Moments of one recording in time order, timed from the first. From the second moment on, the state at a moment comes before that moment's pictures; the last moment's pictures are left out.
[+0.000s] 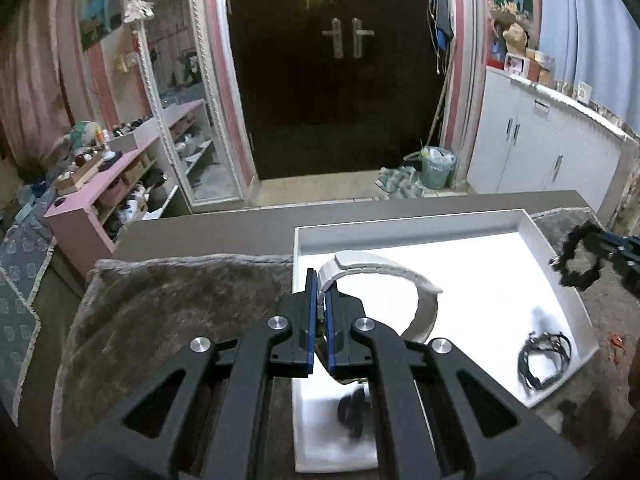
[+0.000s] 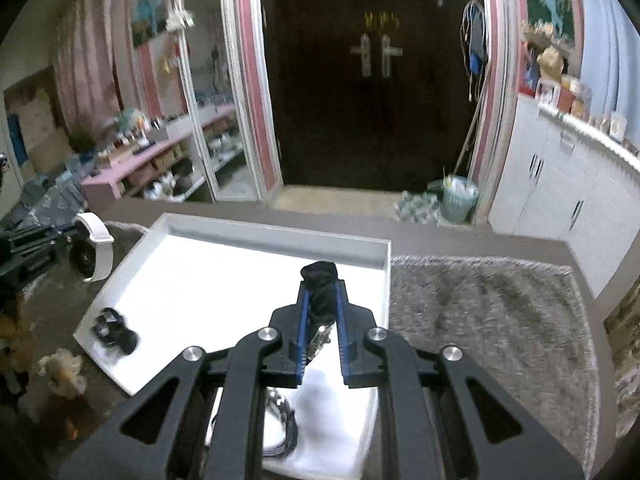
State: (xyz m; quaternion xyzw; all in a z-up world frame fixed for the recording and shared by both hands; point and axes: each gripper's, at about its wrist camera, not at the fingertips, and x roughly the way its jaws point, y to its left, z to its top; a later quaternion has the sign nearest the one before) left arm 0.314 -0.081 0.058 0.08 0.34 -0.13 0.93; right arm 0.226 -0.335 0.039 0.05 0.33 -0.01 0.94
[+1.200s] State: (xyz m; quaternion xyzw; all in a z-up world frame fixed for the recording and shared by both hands) left arm 0.309 -0.080 0.048 0.10 0.33 -0.14 0.93; right arm 0.205 -0.317 0.058 -0.05 0.35 -0.05 0.93
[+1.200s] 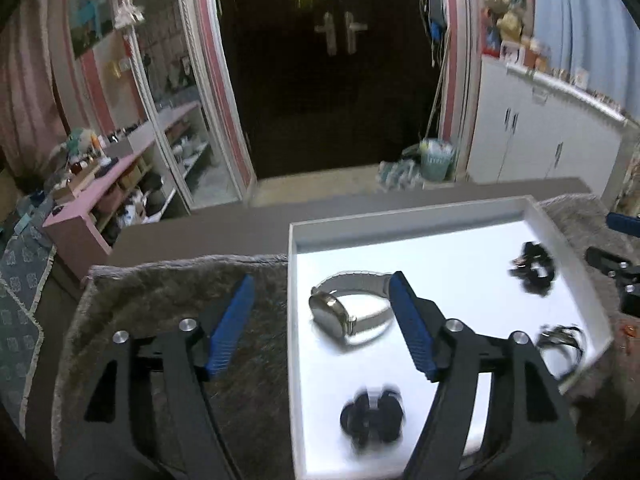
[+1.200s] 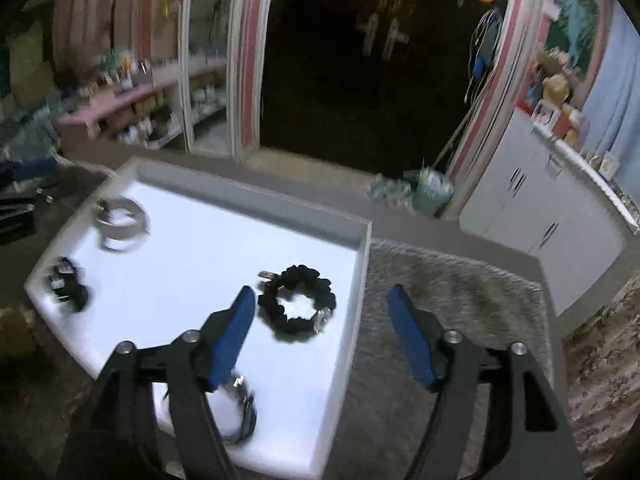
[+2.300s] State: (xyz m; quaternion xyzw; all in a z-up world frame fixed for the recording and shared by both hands) left arm 0.087 0.038 -0.025 0.08 0.30 -0.05 0.95; right arm -0.028 -0.292 -0.020 -0.01 0.29 -0.14 0.95
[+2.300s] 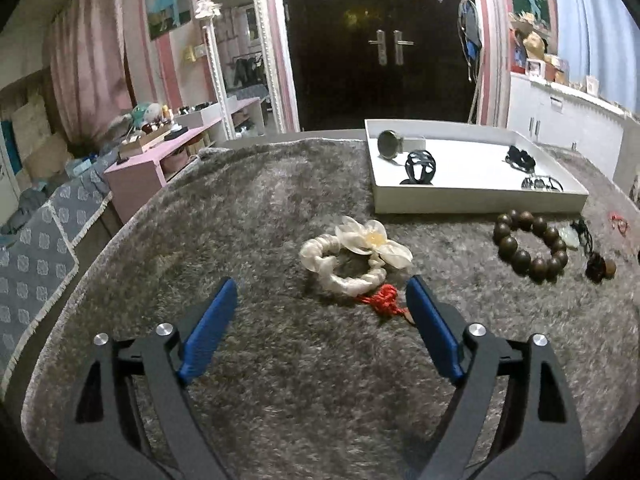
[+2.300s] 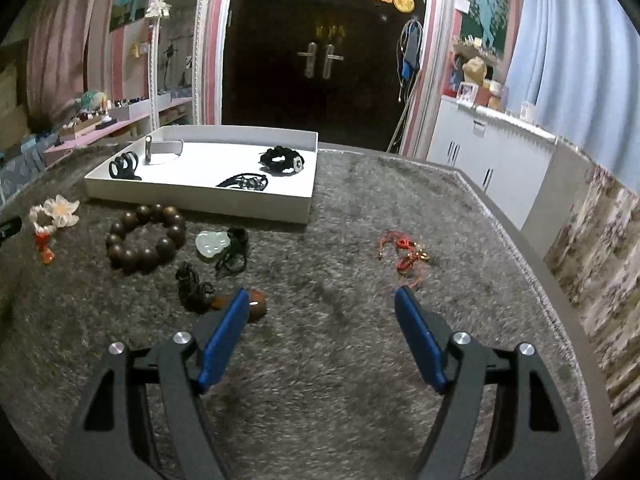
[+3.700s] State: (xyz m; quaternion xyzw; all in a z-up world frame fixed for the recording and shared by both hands) left arm 0.084 0.021 -0.026 0.13 0.29 -0.03 0.95; right arm -0.036 -0.292 -0.010 -0.02 0.27 -0.16 0.95
